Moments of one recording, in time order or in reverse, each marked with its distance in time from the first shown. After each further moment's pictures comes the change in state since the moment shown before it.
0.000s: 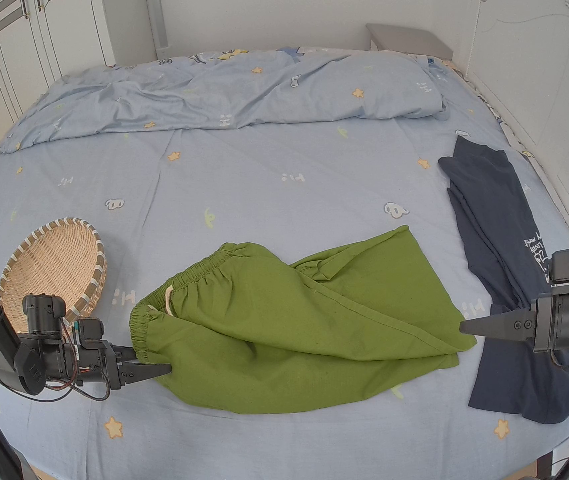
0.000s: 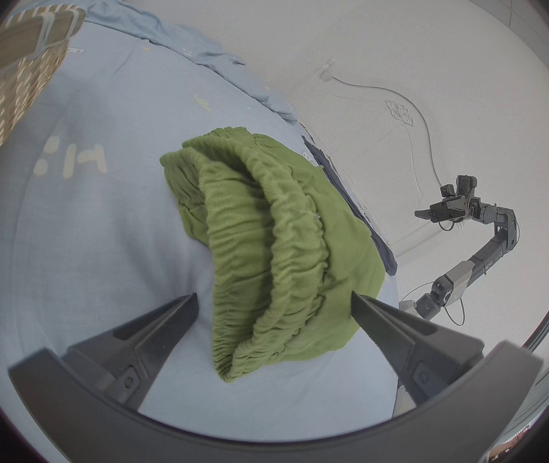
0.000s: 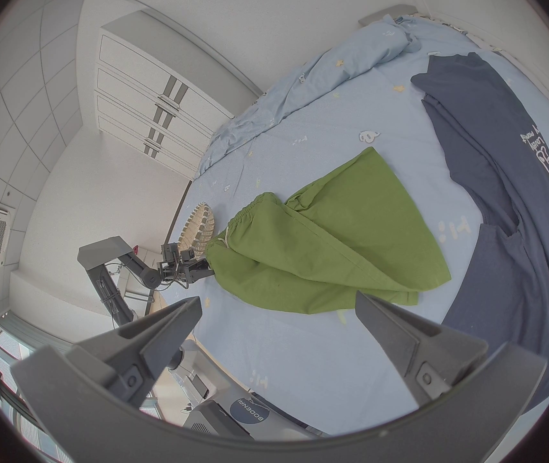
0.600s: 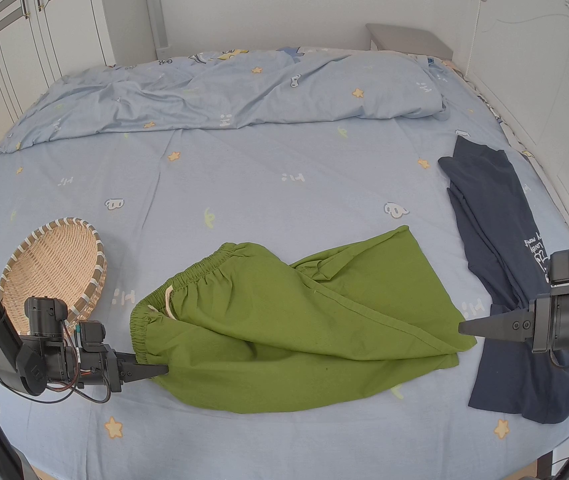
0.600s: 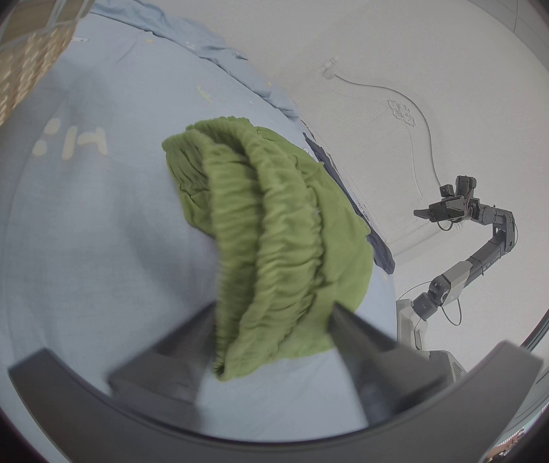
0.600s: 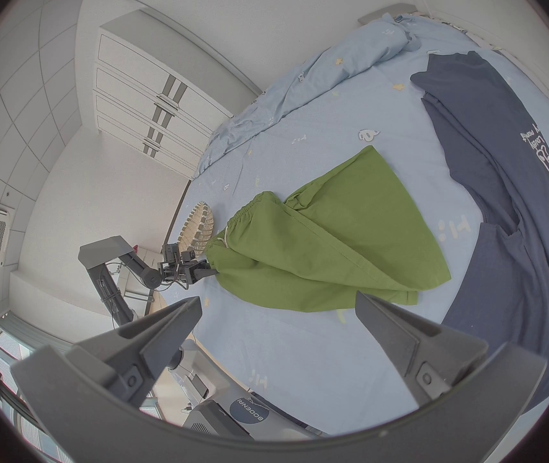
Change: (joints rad) left arm 0.004 0.017 0.001 0.006 -0.012 0.001; right arm 0.000 0.006 0.000 0.000 -0.001 0.000
